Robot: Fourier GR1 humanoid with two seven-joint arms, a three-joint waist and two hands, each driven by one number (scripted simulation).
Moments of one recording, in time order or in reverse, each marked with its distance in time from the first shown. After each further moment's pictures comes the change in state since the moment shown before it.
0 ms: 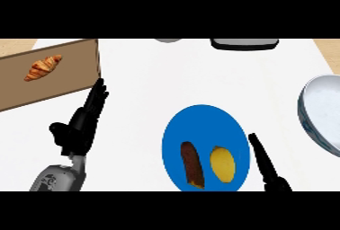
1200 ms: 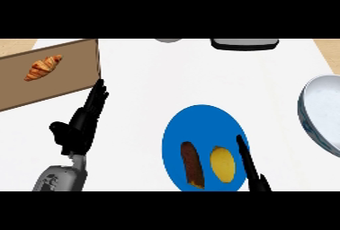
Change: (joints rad) left arm 0.010 -0.072 0.084 0.015 -0.068 -0.090 -0.001; right arm 0.029 0.070 -0.014 0.220 -0.216 -0.139 -0.298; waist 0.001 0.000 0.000
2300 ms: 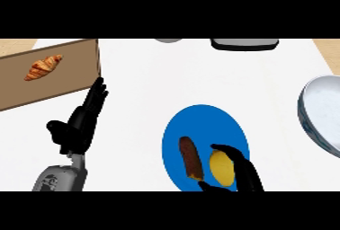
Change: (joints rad) left arm -0.002 -0.039 0.041 -0.031 -0.040 -0.042 0.032; right arm -0.153 -0.013 -0.051 0.317 0.102 0.019 -0.066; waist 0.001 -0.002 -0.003
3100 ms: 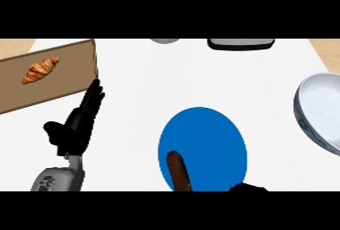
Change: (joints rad) left arm 0.015 -0.002 0.027 0.008 -0.004 -0.013 -0.010; right arm 0.150 -0.325 0.070 -0.165 -0.175 0.292 -0.392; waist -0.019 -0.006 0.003
